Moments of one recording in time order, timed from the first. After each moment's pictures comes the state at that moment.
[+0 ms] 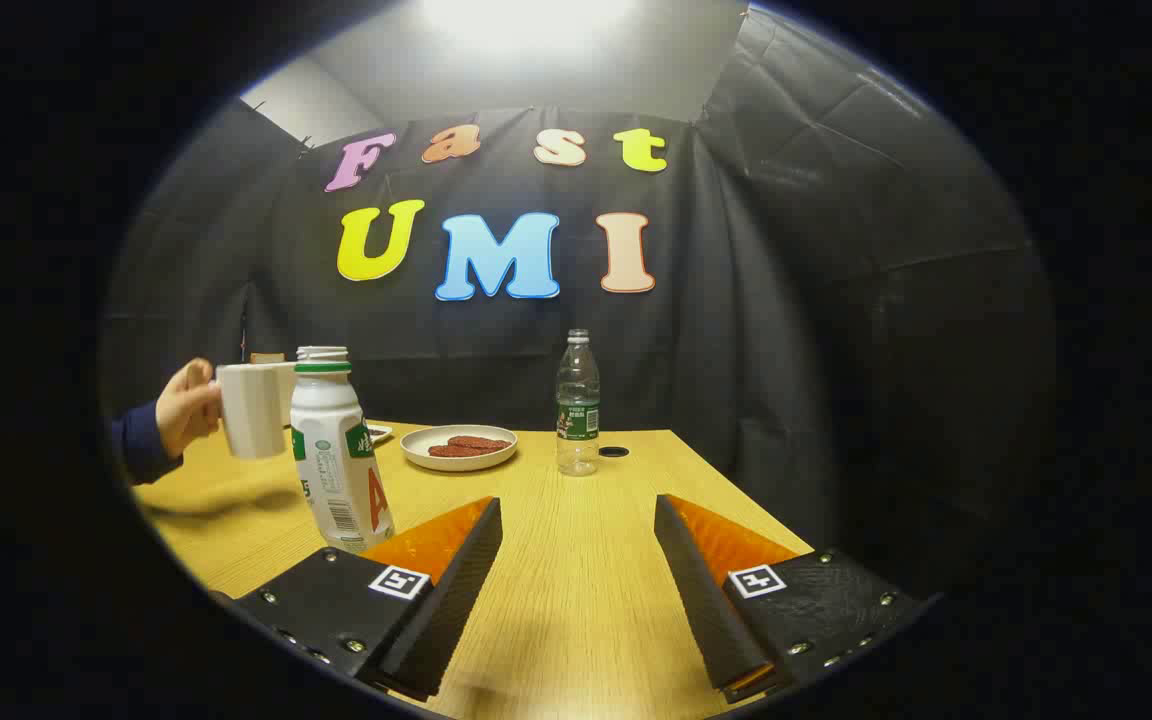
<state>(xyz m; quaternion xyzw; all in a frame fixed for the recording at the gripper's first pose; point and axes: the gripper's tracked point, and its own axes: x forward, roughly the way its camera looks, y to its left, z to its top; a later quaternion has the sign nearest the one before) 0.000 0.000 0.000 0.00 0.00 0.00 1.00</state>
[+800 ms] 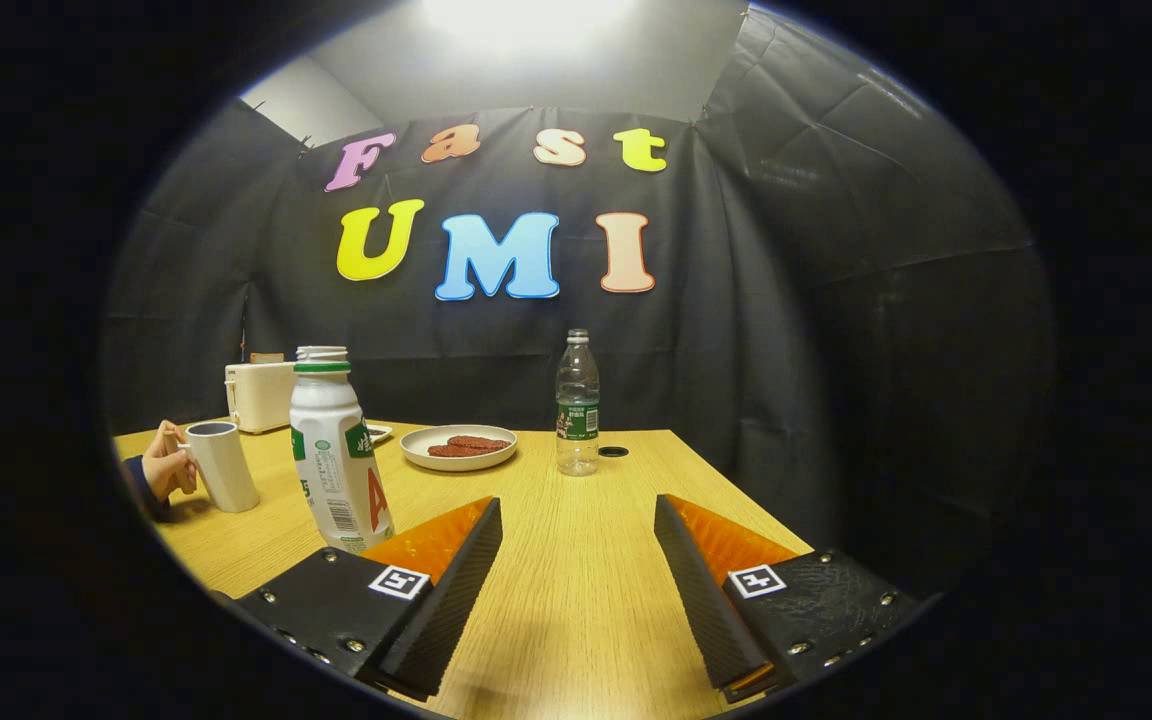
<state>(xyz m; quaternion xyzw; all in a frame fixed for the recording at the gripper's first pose) 0.000 0.000 0.000 0.00 0.00 0.00 1.00</state>
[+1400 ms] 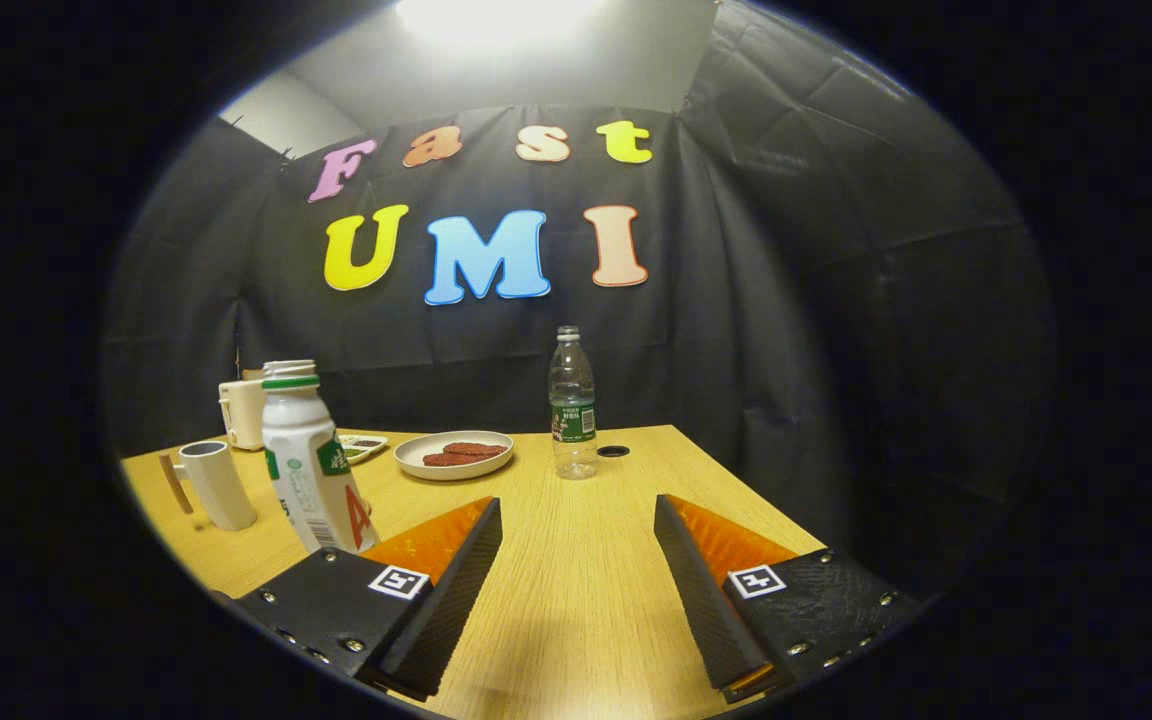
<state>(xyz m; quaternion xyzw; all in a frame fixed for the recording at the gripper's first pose) 0.029 -0.010 -0.001 0.05 0.01 0.00 1.00</state>
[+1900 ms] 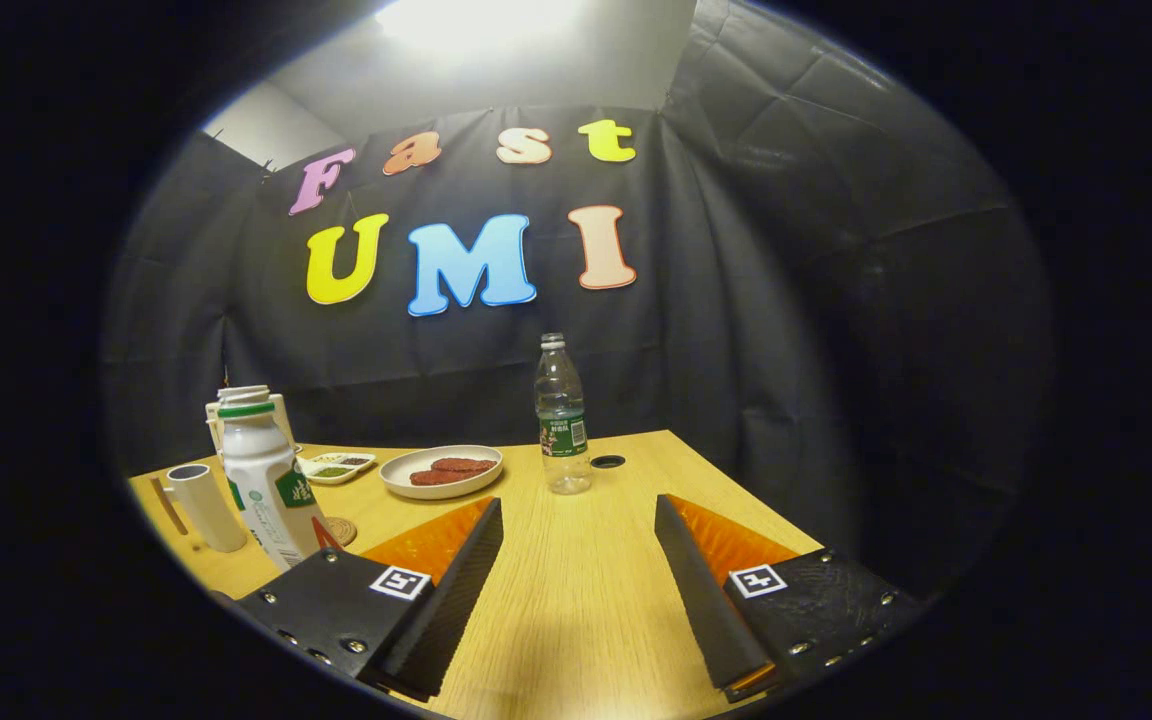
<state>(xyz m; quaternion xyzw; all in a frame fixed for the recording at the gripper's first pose) 0.051 -0.015 0.005 0.05 0.00 -0.01 1.00</state>
